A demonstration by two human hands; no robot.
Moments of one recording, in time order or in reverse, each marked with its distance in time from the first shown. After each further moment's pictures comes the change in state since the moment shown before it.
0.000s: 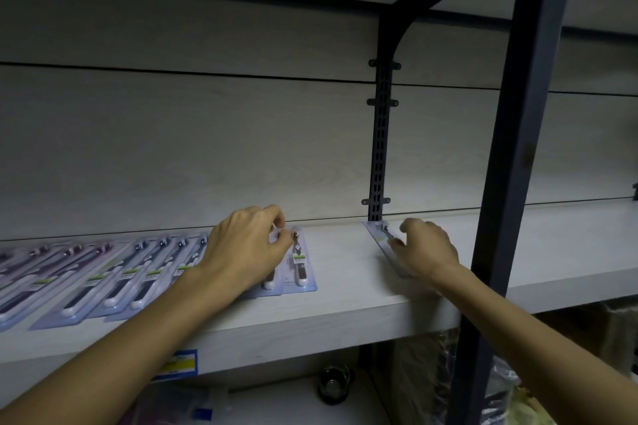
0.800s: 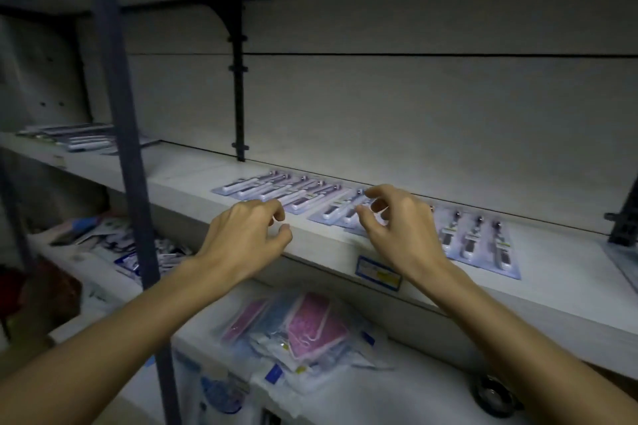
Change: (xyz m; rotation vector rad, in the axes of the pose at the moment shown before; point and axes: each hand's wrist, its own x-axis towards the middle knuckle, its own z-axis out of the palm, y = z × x) left_hand -0.186 -0.096 -0.157 0.416 0.073 -0.479; right_hand -0.137 -0.225 0.031 0.650 -0.030 -0.836
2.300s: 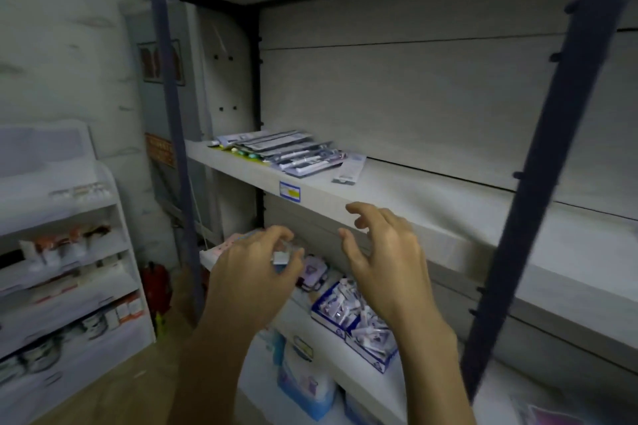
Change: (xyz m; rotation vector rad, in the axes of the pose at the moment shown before) left_hand 0.020 -0.595 -0.085 -0.096 0.121 -0.320; right_hand 0.132 -0.439 0.474 0.173 -0.112 -0.111
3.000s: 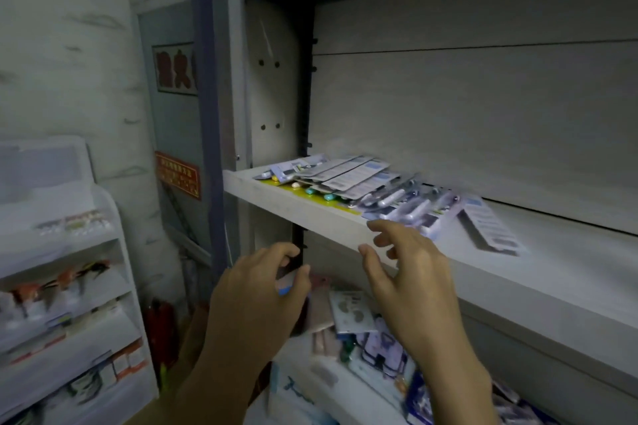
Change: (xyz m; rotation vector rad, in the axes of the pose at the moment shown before) left_hand 0.176 -0.232 0.004 -0.035 0.072 0.048; right_hand 0.159 -0.074 0.224 0.021 0.079 0.055
